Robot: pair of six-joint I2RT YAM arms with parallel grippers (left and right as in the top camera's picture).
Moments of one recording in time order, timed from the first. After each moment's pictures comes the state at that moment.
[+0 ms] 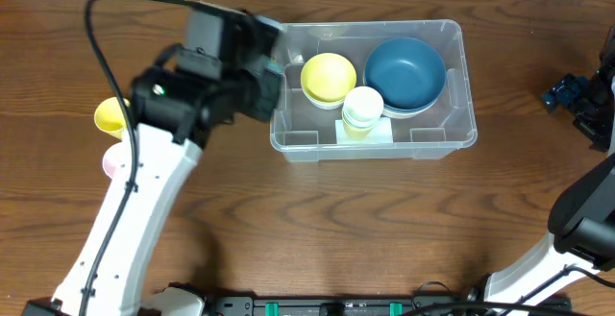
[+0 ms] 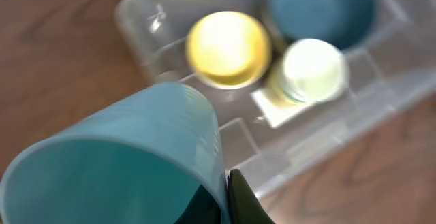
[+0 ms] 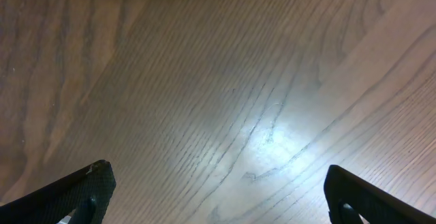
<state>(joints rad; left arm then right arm) -0.36 1.47 1.61 -1.07 0.17 0.06 -0.45 1.95 1.74 -1.27 0.18 0.50</state>
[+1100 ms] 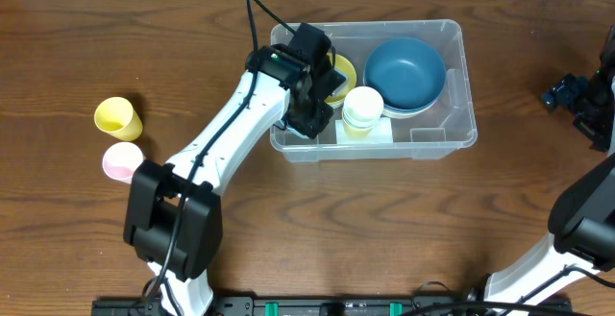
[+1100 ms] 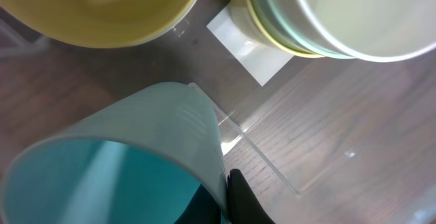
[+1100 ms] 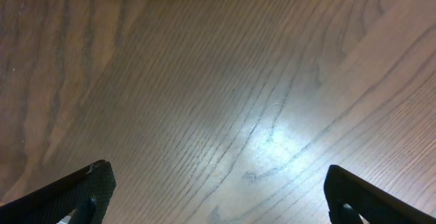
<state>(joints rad) -0.50 1.91 1.61 -1.07 0.18 0.19 -0.45 1.95 1.74 -1.27 0.18 0.50</state>
